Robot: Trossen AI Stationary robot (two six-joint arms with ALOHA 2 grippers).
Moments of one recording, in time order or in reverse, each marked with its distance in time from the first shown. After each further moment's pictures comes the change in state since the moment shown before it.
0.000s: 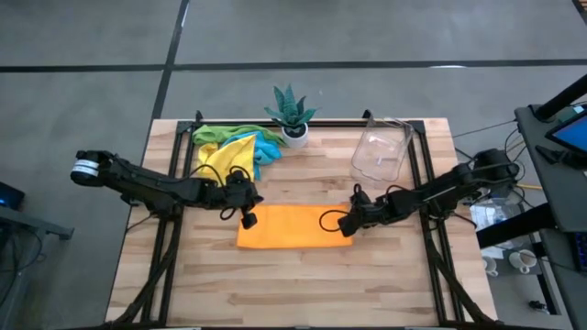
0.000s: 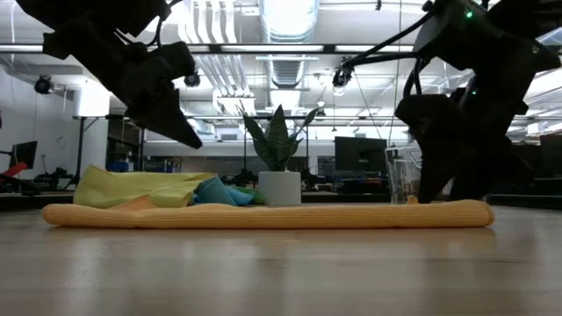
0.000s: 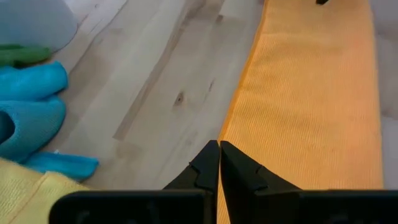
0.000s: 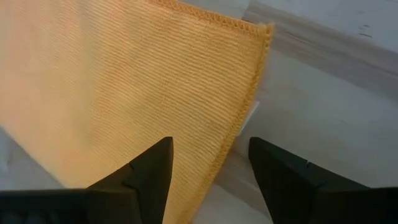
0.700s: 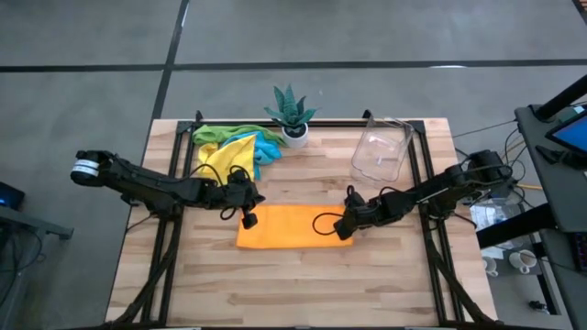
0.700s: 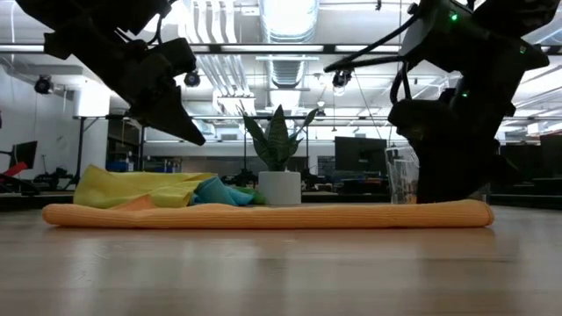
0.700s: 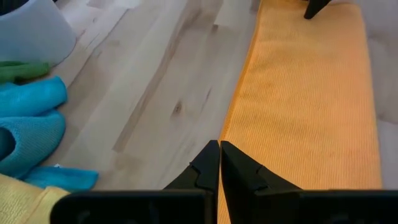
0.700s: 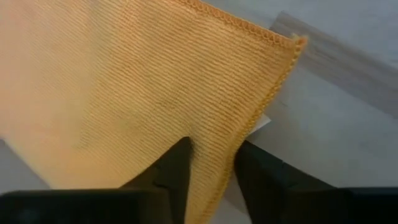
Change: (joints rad) left arm 0.000 0.000 -0.001 0.028 0.000 0.034; right arm 0.000 0.049 0.065 -0.060 0.013 -0.109
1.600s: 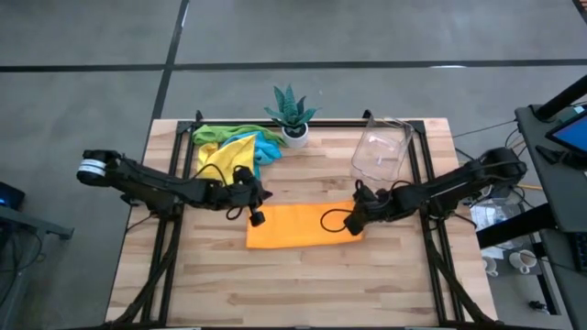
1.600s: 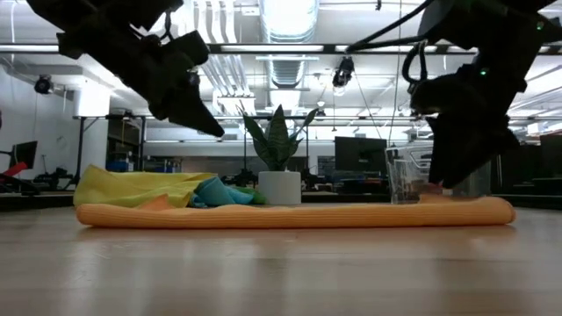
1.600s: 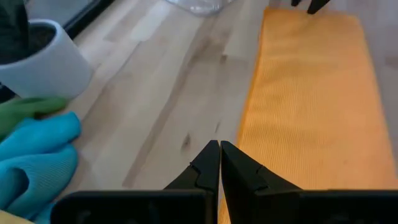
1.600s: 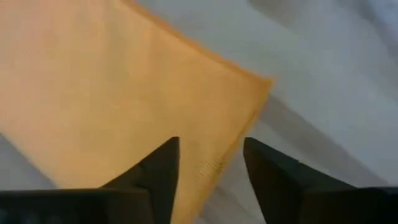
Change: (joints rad) left arm -0.001 0.077 0.040 0.107 -0.081 0.057; right arm 0.006 -0.189 0.002 -0.227 0.120 -0.133
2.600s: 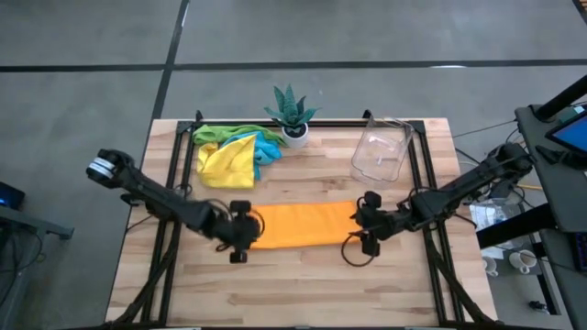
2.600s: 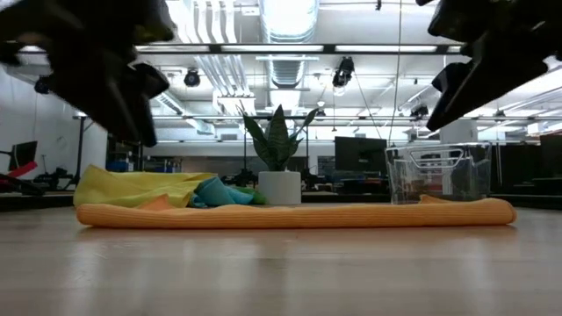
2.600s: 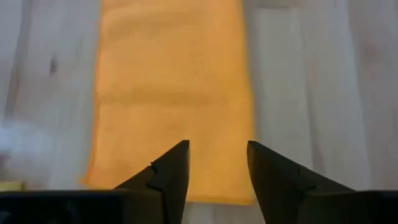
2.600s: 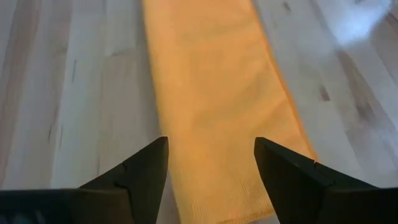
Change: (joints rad) left arm -0.353 0.127 0.240 -0.534 0.119 -0.112; right arm 0.216 -0.151 0.001 0.160 0.061 -0.636
